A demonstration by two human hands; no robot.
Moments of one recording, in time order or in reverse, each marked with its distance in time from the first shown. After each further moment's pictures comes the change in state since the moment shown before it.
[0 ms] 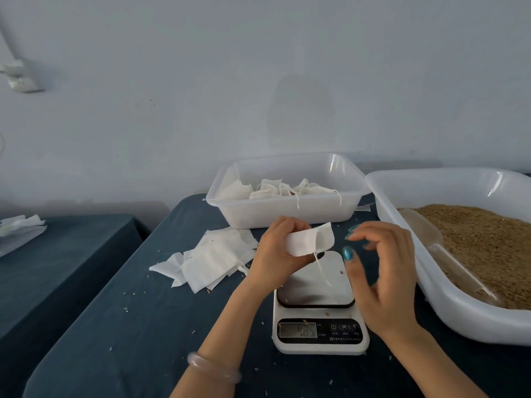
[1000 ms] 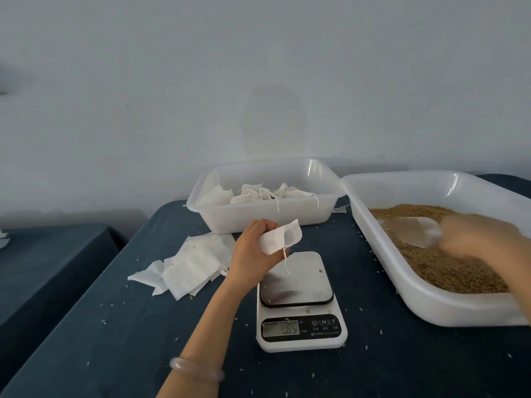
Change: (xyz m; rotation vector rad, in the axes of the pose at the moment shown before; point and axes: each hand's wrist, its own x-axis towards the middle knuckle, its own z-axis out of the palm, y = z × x) left_hand 0.002 -0.015 -0.003 -0.068 0.039 -0.113; right_hand 0.089 0.080 -0.121 -1.138 -1.018 0.784
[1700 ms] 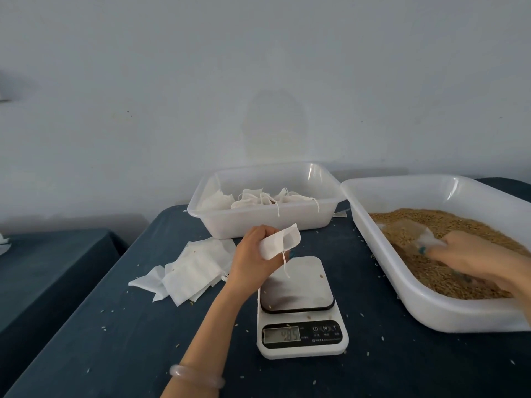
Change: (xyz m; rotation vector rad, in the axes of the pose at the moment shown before) left_hand 0.000 -0.001 -0.002 0.009 -0.022 -0.033; right_hand -0.012 0.008 0.020 0.651 -0.148 -0.058
